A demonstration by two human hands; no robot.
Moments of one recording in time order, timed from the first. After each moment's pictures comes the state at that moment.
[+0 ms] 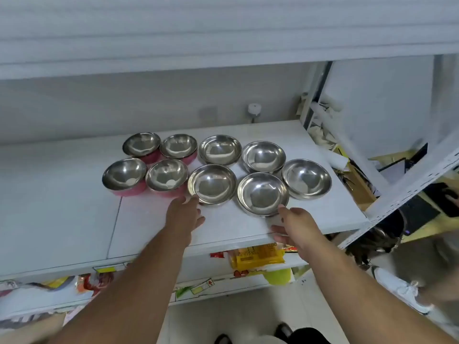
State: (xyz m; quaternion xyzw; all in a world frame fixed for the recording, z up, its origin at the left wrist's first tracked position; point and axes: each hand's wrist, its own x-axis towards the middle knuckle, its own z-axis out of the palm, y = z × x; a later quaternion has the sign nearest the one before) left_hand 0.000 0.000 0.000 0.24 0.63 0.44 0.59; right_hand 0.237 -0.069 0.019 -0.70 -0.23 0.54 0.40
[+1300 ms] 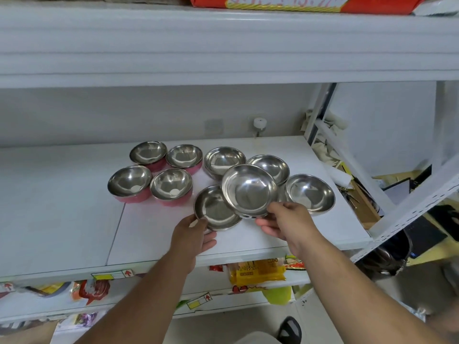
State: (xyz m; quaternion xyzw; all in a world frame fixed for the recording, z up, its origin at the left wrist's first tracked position) left_hand 0.002 -0.030 -0.010 0.26 0.59 0.44 0.62; right_hand 0.218 -0.052 0.059 -0.63 -0.28 0.56 0.46
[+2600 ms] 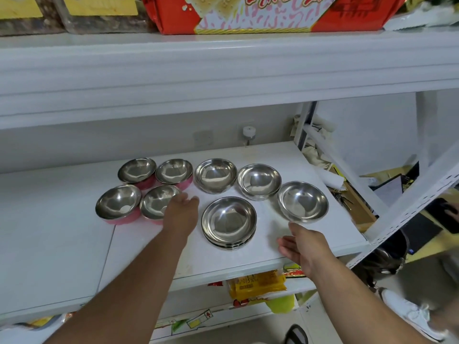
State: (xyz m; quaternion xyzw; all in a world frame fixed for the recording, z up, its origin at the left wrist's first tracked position) left_hand 0.012 0.043 0.035 0.44 0.70 0.38 0.41; right_hand 0.263 -0.052 0.017 -0.67 -0.09 0.55 0.49
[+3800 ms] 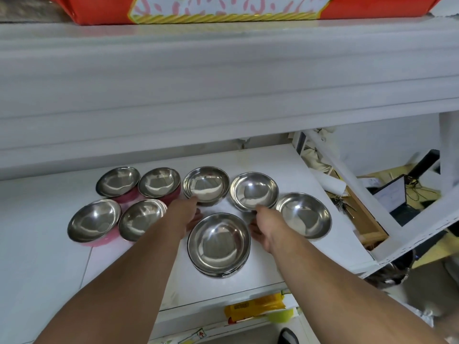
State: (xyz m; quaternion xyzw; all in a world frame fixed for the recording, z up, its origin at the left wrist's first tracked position) left_hand 0.041 0.140 -0.001 0.32 0.69 0.32 0.56; right_hand 0.234 0.075 -0.001 -0.68 -0.12 0.57 0.43
